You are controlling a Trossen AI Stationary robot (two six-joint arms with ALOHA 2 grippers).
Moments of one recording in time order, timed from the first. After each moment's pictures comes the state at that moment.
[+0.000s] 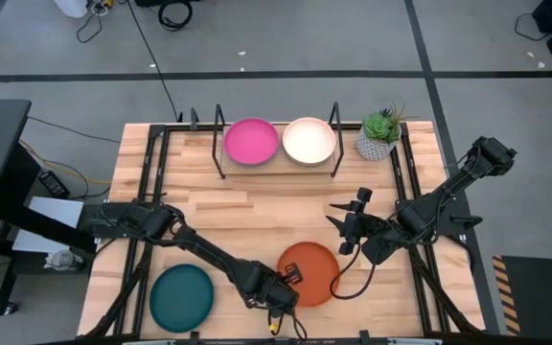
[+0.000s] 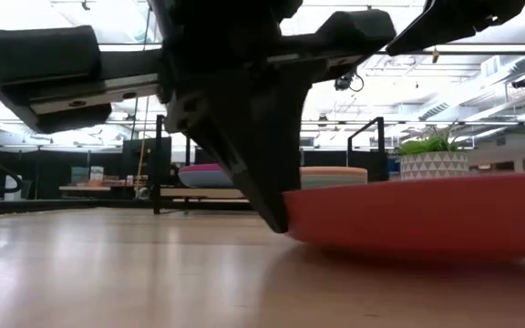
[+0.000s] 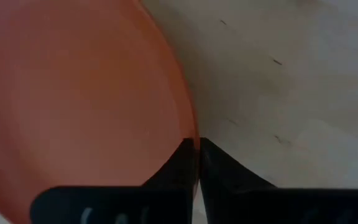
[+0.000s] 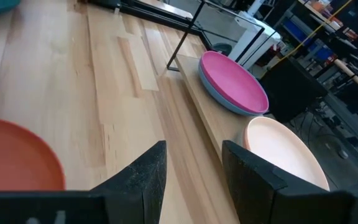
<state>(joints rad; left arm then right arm) -0.51 2.26 1.78 -0.74 -0.22 0.67 0.61 1.22 0.81 -0.43 1.02 0.27</state>
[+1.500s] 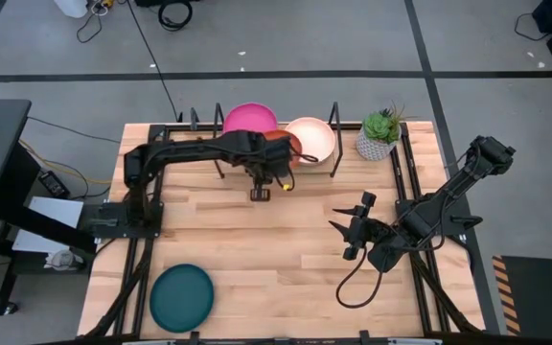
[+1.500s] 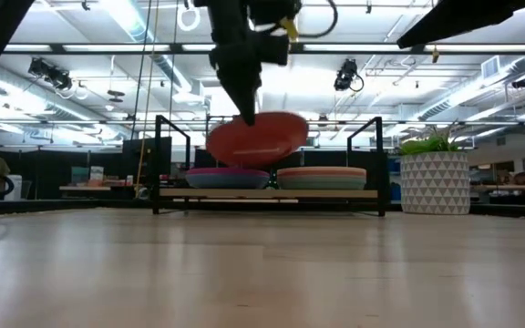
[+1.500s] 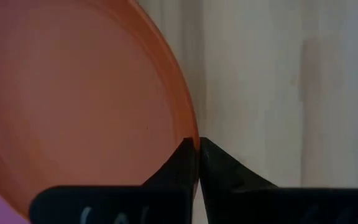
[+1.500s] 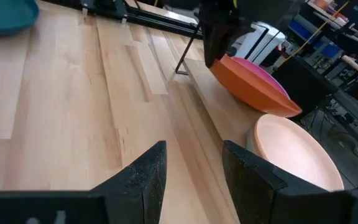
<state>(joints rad) 0.20 1.93 1.78 -1.09 -0.11 0.28 0.68 1.22 0.81 -0.47 1.05 0.39</state>
